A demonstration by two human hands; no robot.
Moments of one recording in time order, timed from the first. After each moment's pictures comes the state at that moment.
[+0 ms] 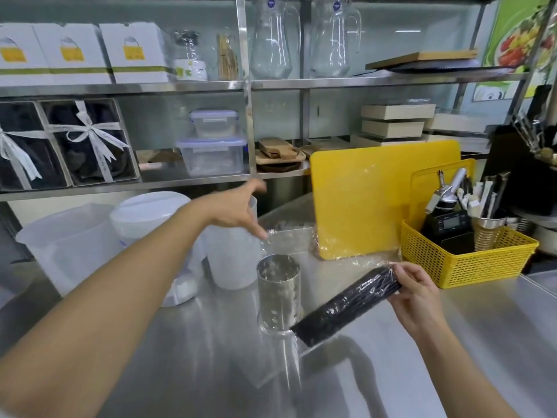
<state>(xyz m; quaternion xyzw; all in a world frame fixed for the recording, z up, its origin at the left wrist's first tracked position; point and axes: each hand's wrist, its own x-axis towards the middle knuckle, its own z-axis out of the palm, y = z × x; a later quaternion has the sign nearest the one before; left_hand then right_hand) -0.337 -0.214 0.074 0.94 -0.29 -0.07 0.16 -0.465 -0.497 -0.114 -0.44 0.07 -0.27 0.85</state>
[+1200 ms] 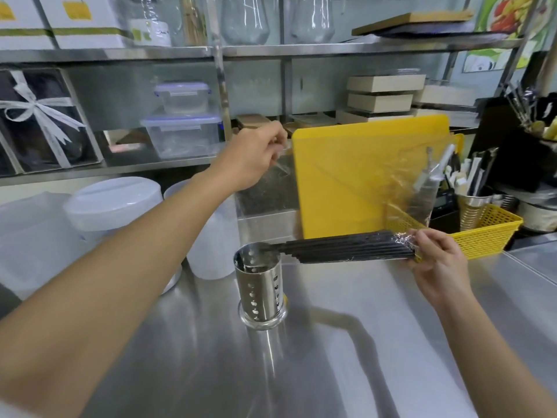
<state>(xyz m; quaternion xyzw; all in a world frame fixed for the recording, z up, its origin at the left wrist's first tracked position) -0.325 -0.294 0.082 0.85 -0.42 0.16 0.29 -0.469 -0.552 -0.091 -0.47 0.10 -0.36 0.80</state>
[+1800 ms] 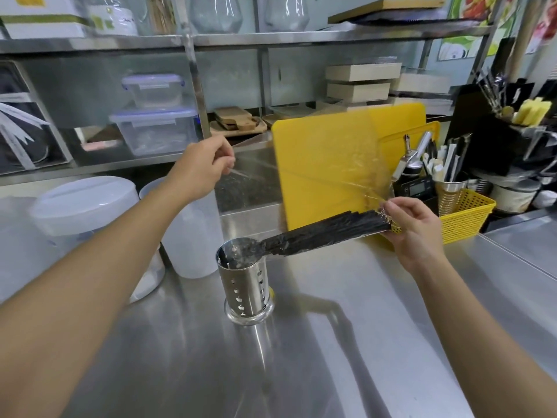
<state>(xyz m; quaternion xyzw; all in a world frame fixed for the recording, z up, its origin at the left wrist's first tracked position) -0.291 -0.267 0.051 0.86 -0.36 0.14 0.33 -0.457 -0.549 -0.064 -0.55 0.11 -0.37 0.75</state>
